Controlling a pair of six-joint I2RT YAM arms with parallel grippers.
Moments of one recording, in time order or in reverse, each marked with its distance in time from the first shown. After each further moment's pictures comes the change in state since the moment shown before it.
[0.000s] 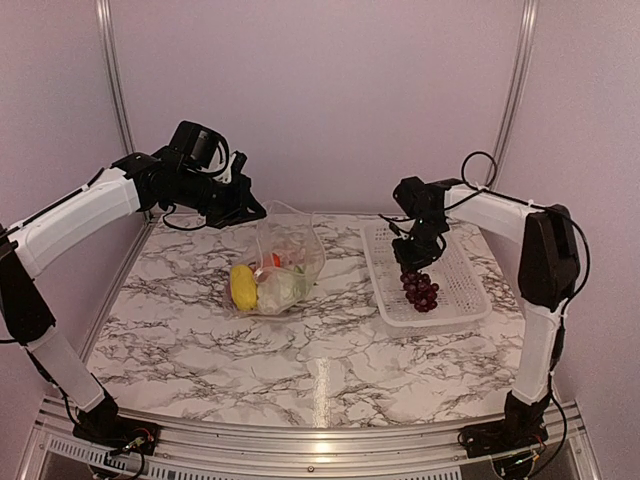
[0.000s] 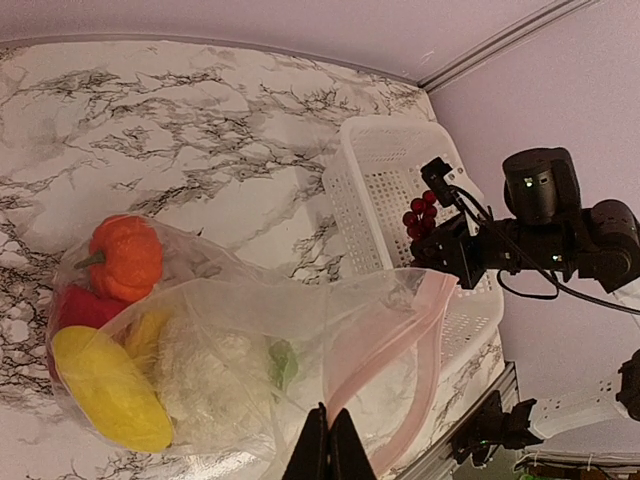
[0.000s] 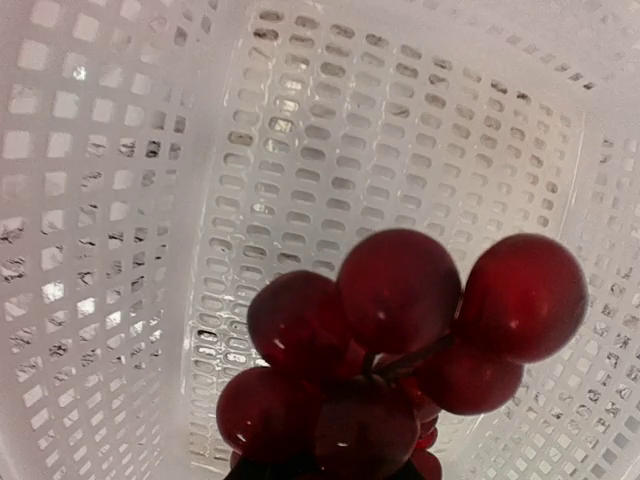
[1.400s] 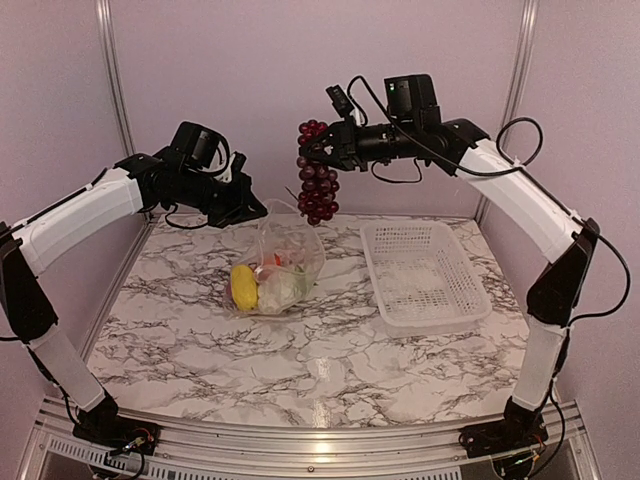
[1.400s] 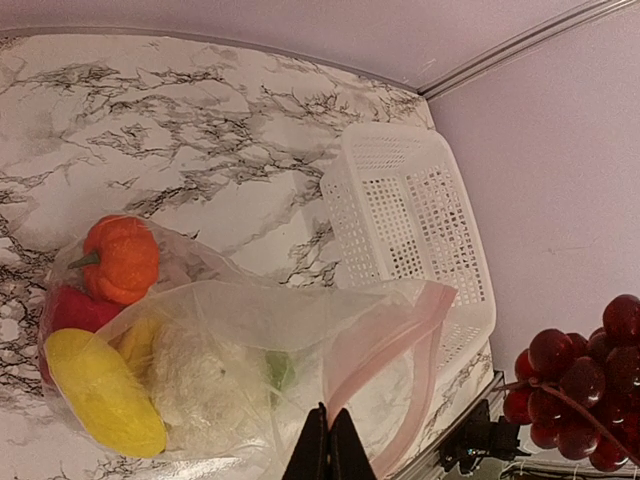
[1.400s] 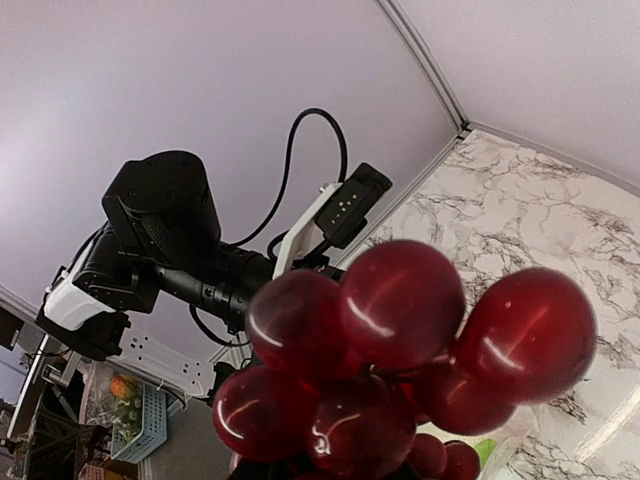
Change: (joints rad) left arm 0.014 0.017 0.000 0.024 0.016 -0.035; right arm 0.243 -0.136 0.471 0.463 -0.749 0.373
